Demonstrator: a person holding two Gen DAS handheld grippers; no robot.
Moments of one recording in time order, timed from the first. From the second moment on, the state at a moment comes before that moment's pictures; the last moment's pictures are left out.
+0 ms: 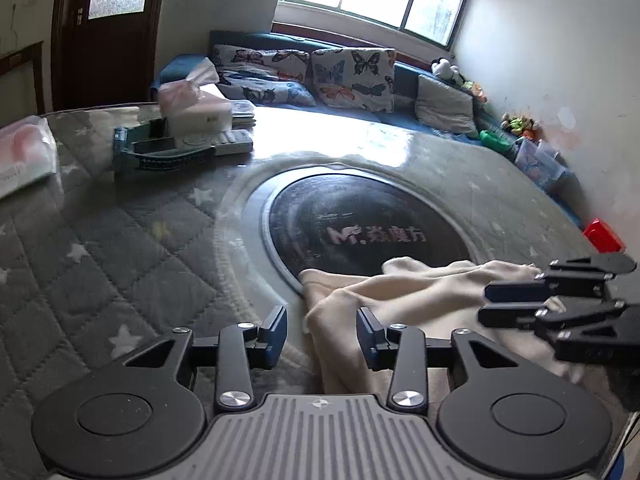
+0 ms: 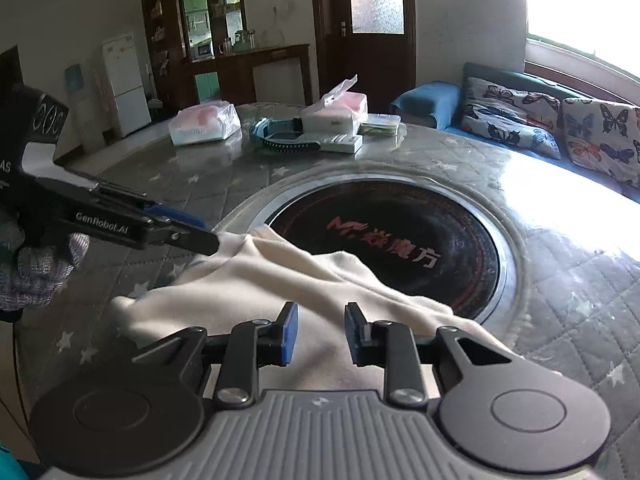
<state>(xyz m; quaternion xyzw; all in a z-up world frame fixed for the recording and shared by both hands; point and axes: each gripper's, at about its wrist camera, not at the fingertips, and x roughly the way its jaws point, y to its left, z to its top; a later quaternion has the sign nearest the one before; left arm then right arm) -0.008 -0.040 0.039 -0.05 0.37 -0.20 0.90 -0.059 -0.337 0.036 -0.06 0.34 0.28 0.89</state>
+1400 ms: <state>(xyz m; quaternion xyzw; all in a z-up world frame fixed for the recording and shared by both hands) 0.002 -0.111 0.041 0.01 0.37 -0.25 0.89 -0.063 -0.397 0.036 -0.02 0.35 0.20 0.92</state>
